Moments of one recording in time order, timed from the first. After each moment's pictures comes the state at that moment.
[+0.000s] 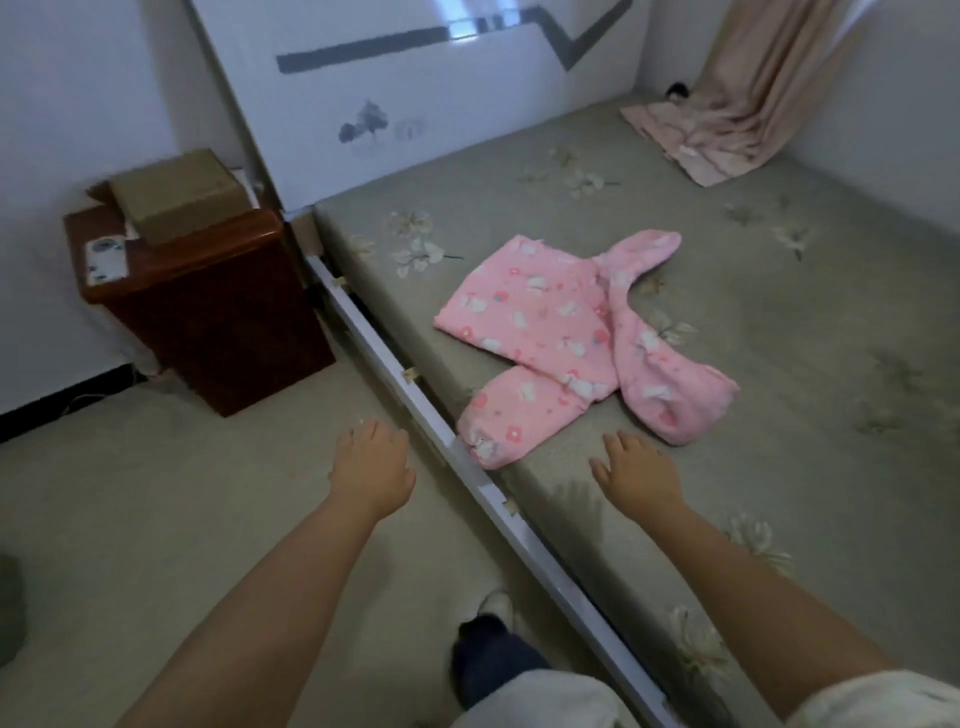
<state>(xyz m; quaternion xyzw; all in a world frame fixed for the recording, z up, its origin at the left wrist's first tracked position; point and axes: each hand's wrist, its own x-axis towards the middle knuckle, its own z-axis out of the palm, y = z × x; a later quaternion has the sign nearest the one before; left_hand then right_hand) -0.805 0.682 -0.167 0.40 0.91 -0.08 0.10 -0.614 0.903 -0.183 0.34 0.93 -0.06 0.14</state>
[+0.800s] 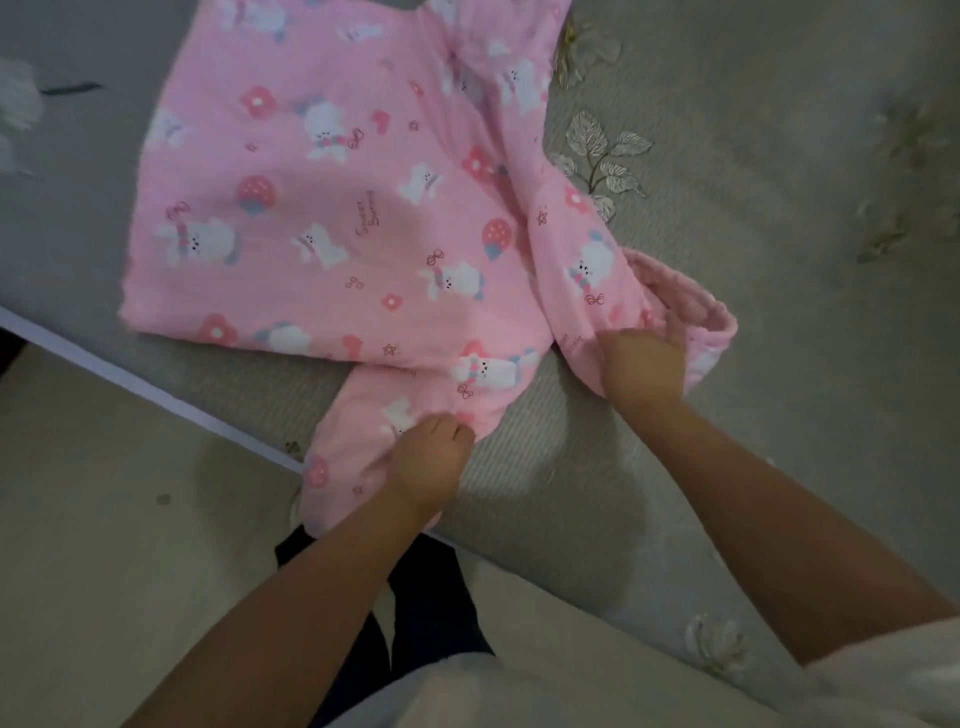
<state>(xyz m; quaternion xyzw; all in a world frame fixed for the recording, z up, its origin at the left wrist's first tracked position) -0.861 0.987 -0.395 0.72 0.66 0.05 0.20 -0.707 1.147 -0.357 0.52 0.81 0.00 0.27</state>
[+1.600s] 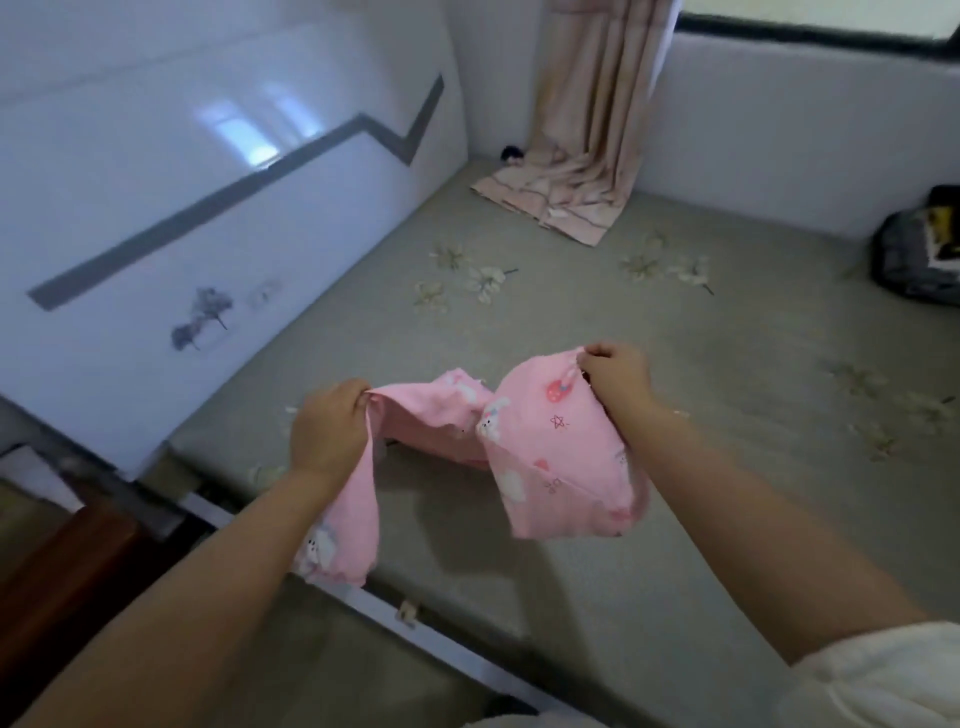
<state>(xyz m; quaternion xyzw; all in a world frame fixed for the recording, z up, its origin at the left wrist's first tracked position) -1.200 0.957 -0.090 0.52 0.79 0.32 -0.01 -0.969 1.109 -0.068 0.60 0.61 -0.41 -0.31</state>
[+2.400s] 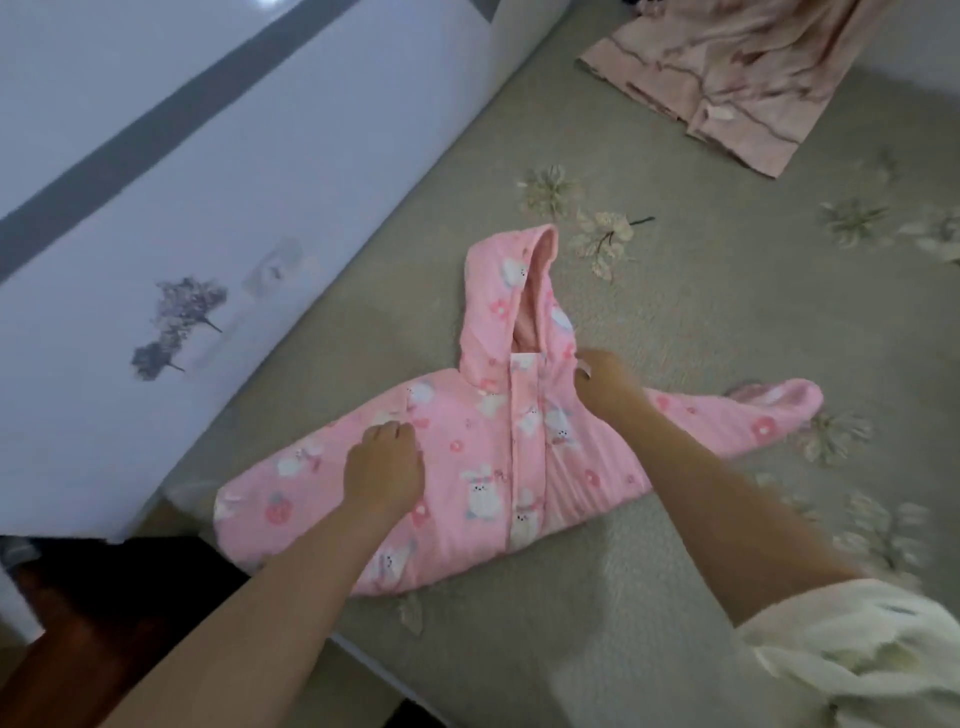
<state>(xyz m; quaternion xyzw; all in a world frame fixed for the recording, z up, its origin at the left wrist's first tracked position) -1.401 1.157 -0.267 0.51 0.84 -0.08 0.17 -1.225 1.340 -0.268 0.56 0.76 -0.33 0.01</state>
